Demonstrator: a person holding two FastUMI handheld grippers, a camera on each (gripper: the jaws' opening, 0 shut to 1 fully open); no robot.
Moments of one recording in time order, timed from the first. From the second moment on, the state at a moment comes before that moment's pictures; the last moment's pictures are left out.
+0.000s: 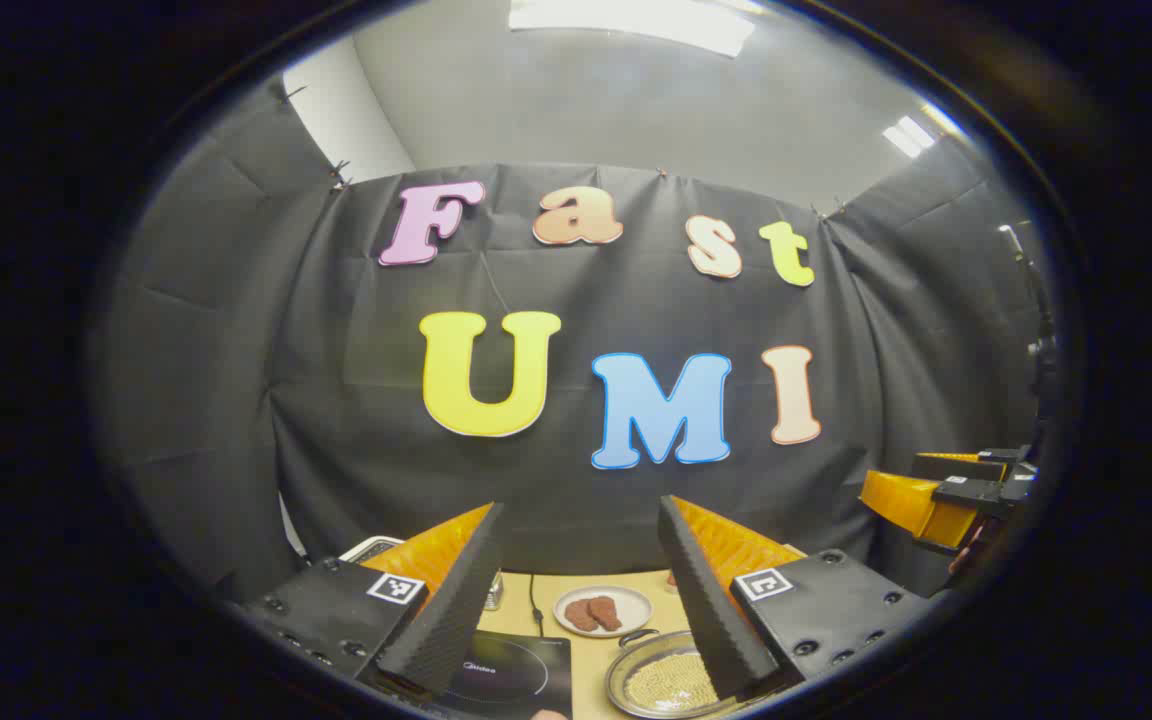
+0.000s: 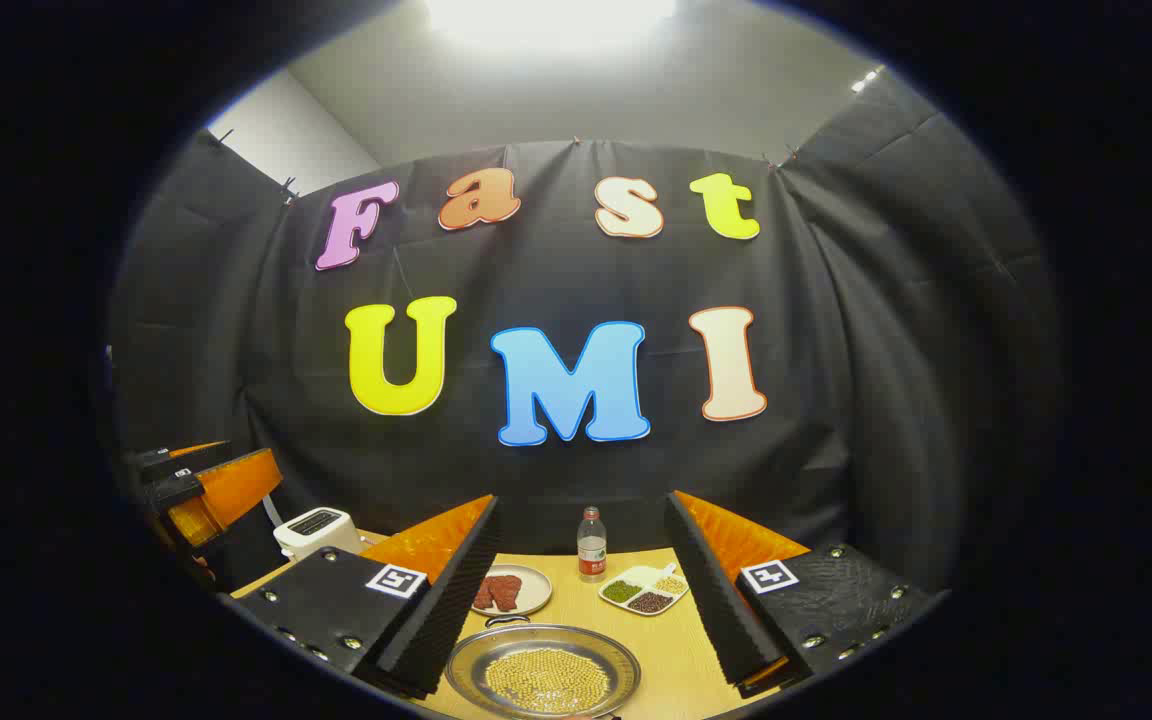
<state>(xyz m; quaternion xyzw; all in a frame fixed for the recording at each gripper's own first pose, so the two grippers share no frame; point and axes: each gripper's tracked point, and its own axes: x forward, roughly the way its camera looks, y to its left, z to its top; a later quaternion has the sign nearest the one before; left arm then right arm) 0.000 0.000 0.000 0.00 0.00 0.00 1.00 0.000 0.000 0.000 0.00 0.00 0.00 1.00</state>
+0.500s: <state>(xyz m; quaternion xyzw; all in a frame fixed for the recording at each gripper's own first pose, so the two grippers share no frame) 0.005 0.004 0.001 0.00 -0.01 -0.01 1.00 0.003 0.000 -0.009 -0.01 0.01 -0.01 1.00</state>
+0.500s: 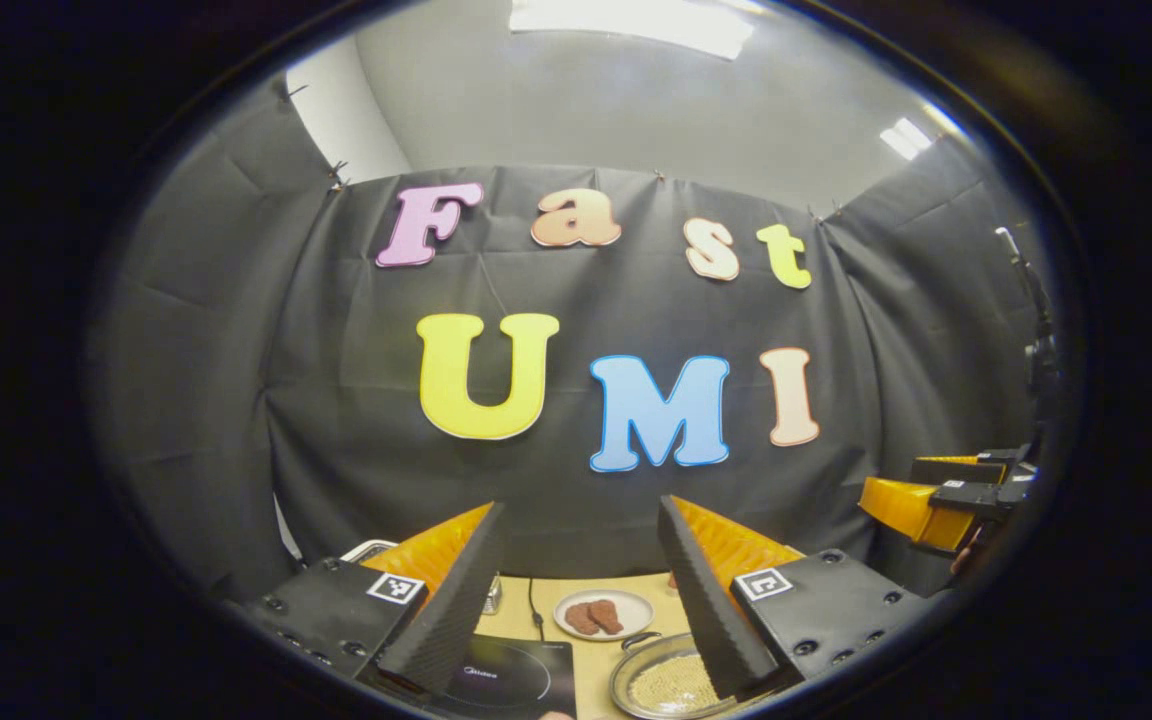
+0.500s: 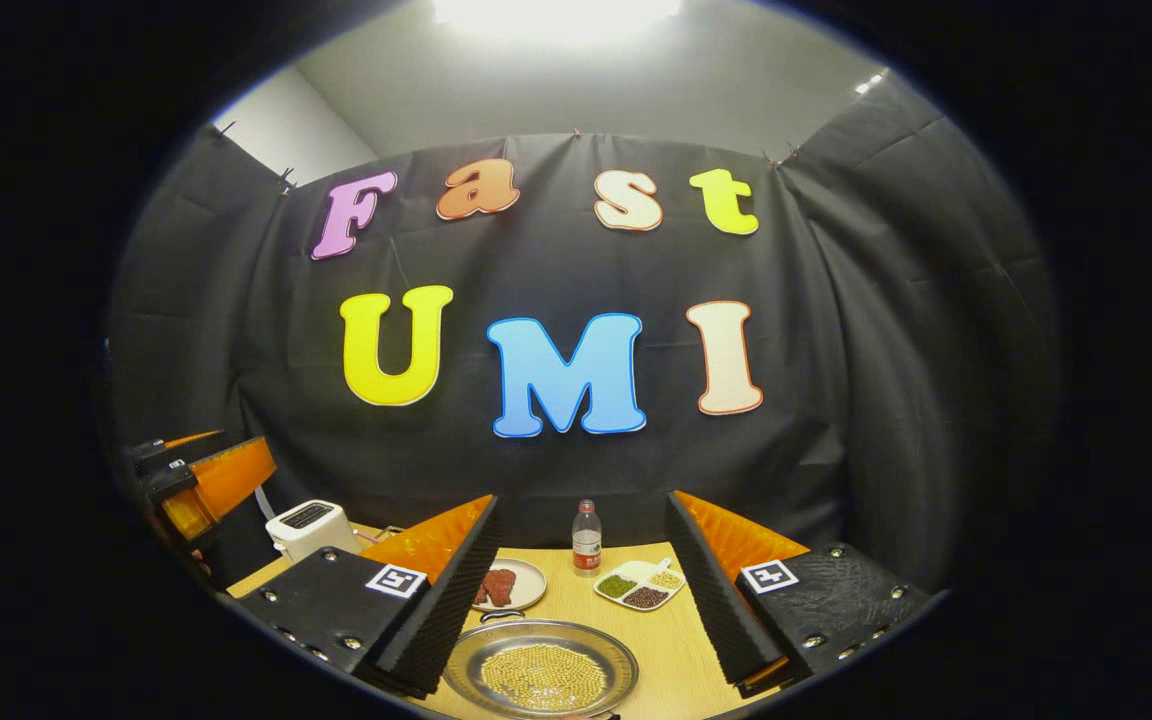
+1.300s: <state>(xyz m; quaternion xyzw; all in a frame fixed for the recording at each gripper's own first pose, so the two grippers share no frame) 0.017 0.007 -0.032 0.01 0.02 -0.01 1.00 0.017 0.016 -0.074 0.00 0.09 0.04 0.99</state>
